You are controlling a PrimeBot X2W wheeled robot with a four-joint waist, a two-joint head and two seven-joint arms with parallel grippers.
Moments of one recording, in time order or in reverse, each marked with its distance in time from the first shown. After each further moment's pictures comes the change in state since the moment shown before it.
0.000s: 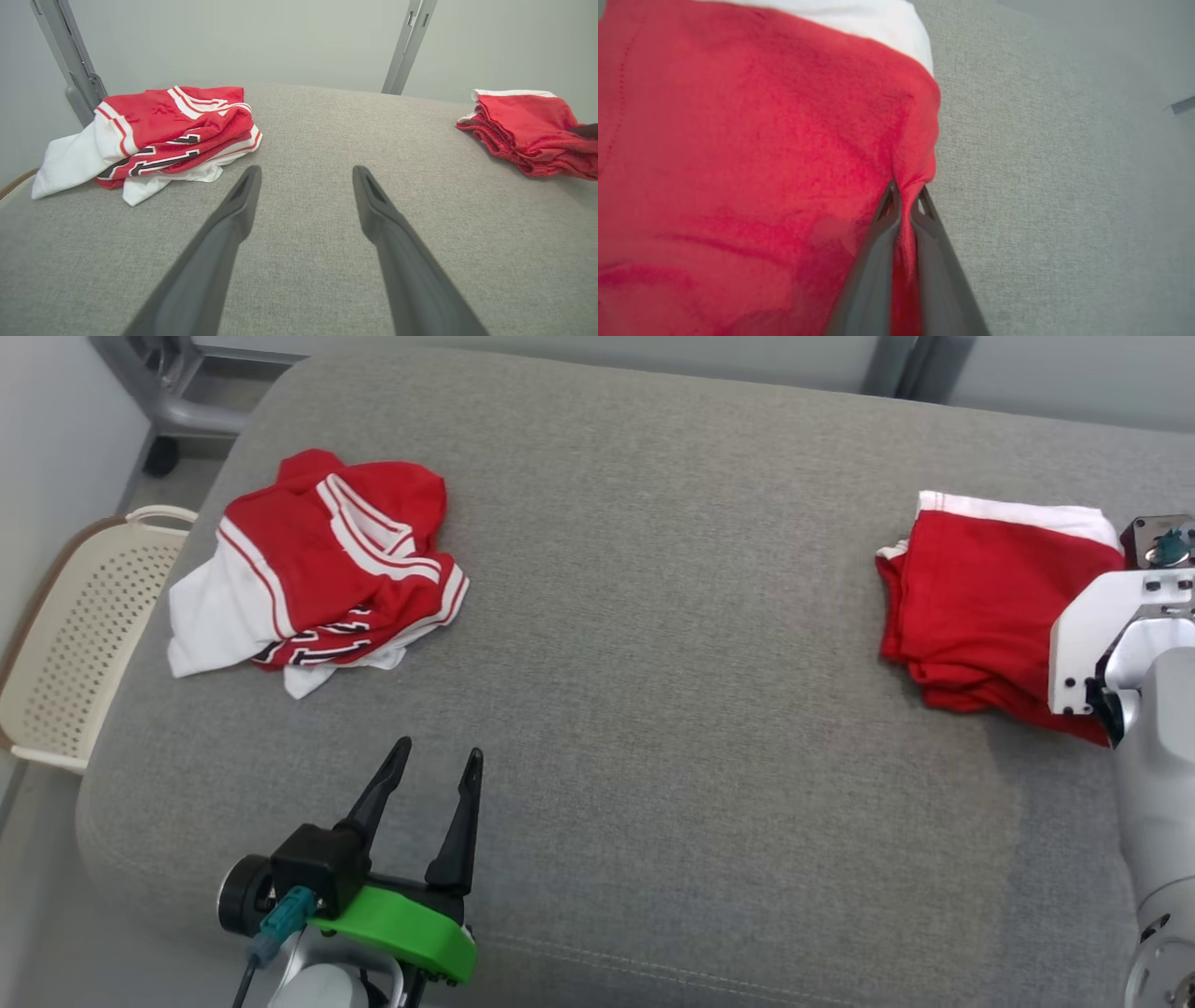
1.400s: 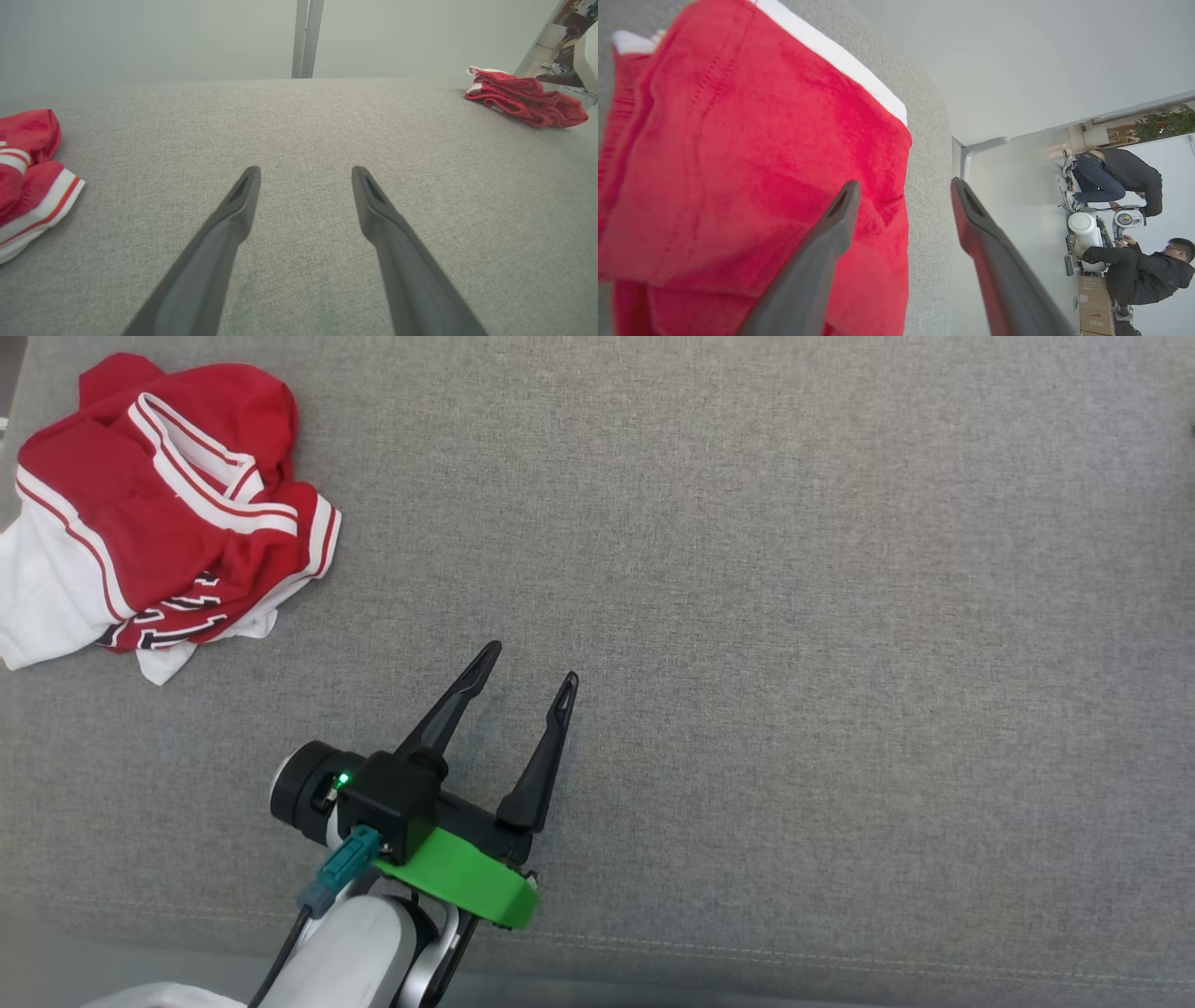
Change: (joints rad) left arm -0.152 0.003 -0.112 -0.162 0.078 -0.029 0.061; right arm -0.080 -0.520 0.467 -0.035 0.161 0.000 -0.155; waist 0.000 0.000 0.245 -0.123
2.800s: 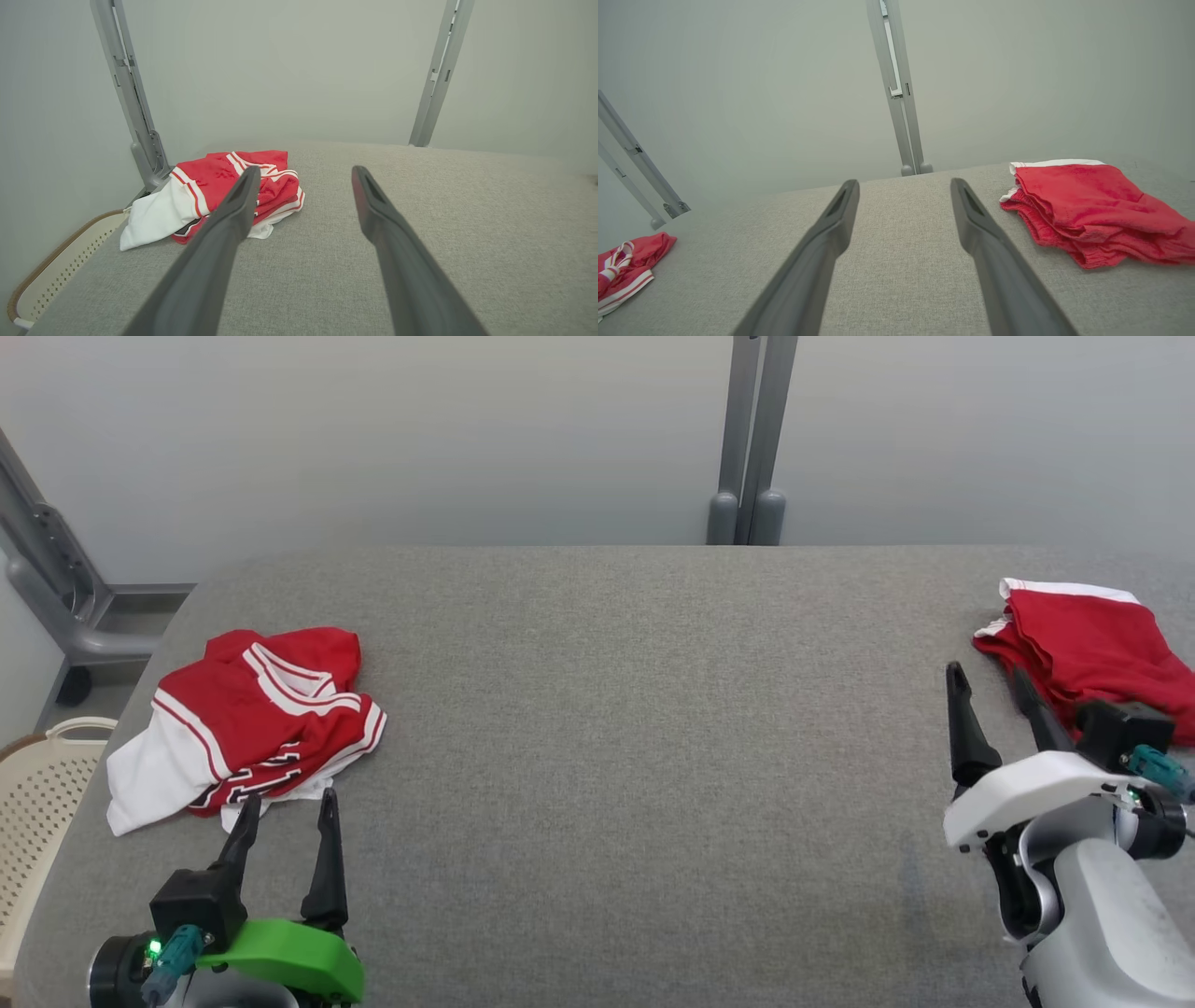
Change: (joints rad) left arm 0.231 0.080 0.237 0.198 -0.123 0.171 -0.060; right arm 0.567 0.553 0.000 -0.434 0.642 -0.001 -0.331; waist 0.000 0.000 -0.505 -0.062
